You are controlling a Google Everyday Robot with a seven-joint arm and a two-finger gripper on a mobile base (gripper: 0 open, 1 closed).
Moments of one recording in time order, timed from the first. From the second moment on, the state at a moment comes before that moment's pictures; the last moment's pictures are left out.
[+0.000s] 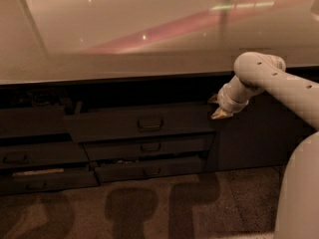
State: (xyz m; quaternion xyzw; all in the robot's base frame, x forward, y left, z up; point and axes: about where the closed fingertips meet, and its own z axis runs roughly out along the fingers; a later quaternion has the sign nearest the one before) arm 0.671 -0.234 0.646 -0.74 0.65 -0.01 0.17
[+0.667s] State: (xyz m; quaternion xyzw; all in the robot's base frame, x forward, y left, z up) arm 0.664 -0.235 0.645 -0.74 0.65 -0.01 0.16
